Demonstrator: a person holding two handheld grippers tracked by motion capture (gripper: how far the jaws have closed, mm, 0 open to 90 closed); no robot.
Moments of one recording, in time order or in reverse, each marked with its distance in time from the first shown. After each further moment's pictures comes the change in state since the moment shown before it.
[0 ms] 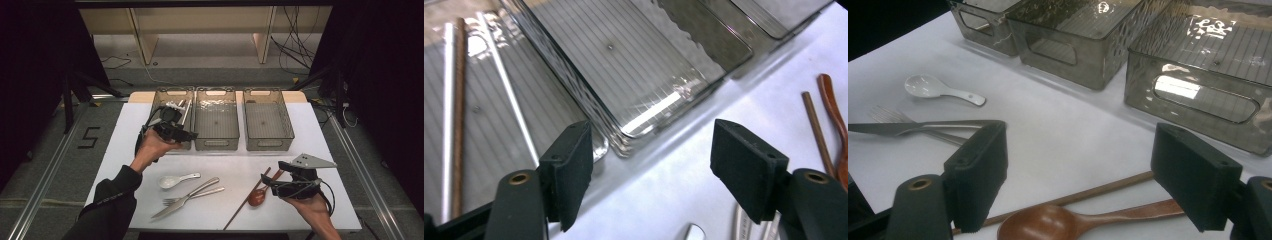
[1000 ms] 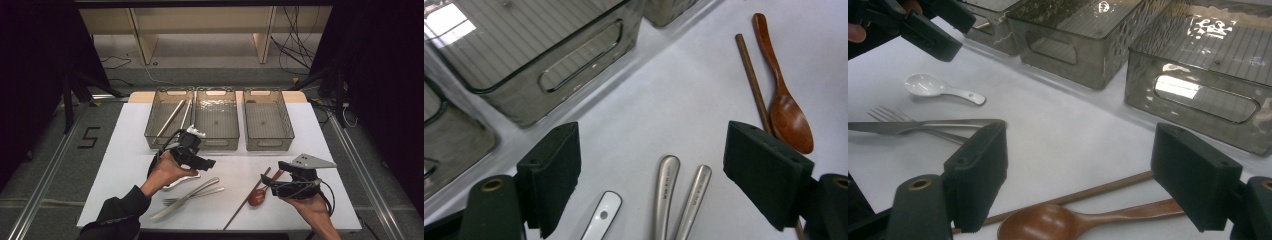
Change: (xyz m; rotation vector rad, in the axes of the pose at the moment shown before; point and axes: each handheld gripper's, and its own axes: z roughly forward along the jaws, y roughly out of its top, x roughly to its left) left arm -0.069 -0.033 0.015 0.070 -0.088 0.103; right arm 0.001 0.000 0.000 0.001 -0.001 -0.005
